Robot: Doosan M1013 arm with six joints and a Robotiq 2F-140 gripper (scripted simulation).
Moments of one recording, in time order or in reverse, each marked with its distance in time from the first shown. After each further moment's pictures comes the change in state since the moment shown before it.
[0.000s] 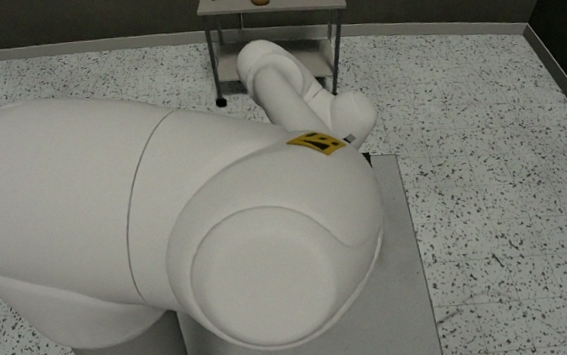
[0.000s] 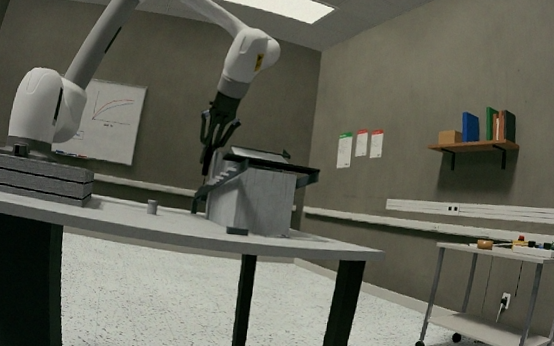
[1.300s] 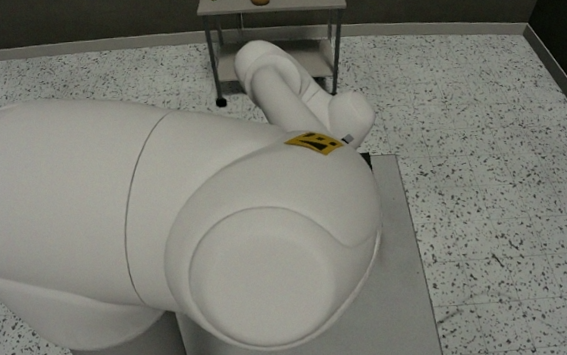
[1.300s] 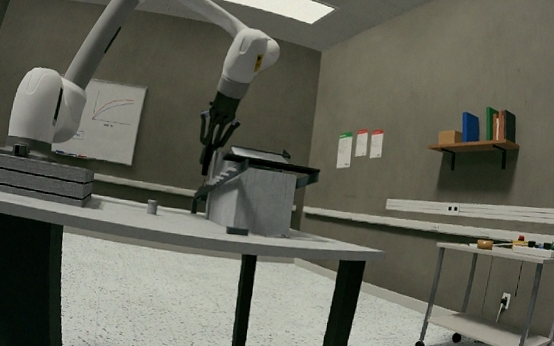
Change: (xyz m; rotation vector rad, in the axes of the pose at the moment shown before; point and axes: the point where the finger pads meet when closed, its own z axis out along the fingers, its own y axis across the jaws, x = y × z) arm 0.003 0.000 0.003 0.000 0.000 0.000
